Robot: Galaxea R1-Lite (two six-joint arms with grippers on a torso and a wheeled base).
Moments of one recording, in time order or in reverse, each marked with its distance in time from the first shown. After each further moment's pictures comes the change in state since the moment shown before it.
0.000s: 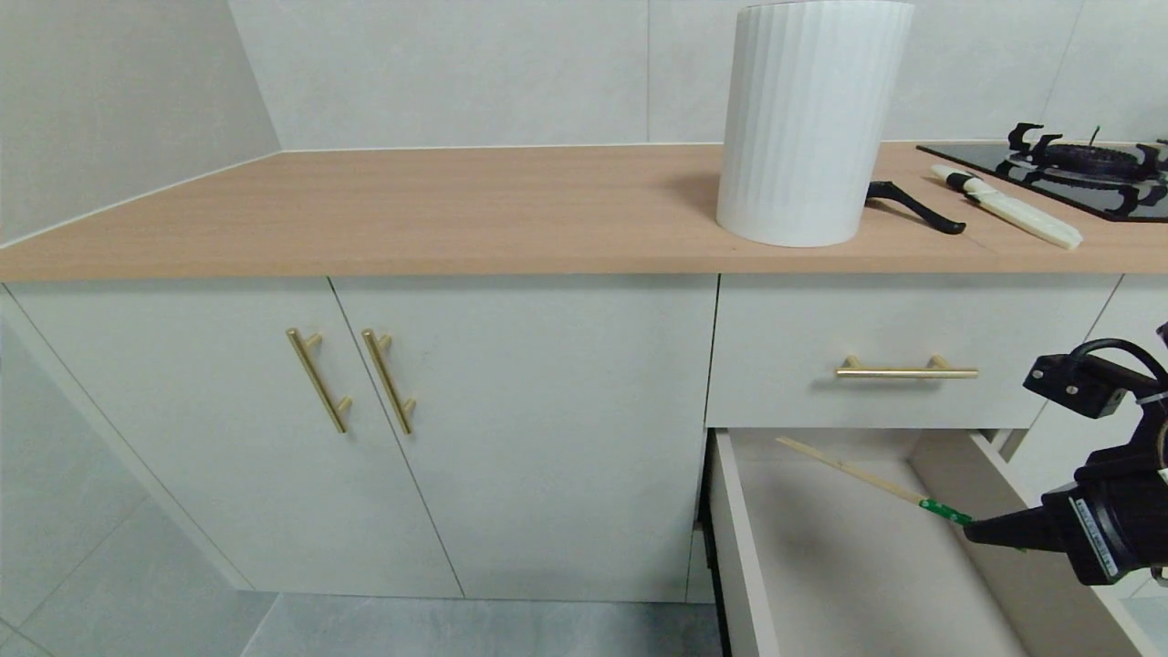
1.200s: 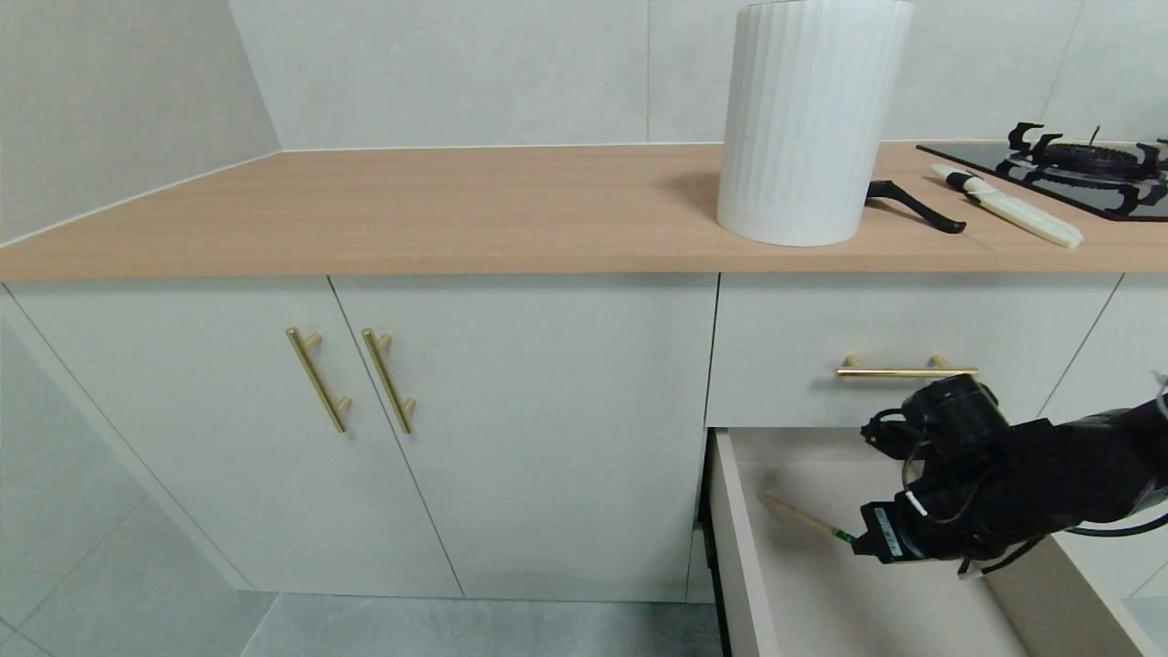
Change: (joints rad) left arm 0.000 0.000 0.000 0.000 0.000 0.000; right arm 0.070 0.568 0.030 -0.409 -0.162 0.217
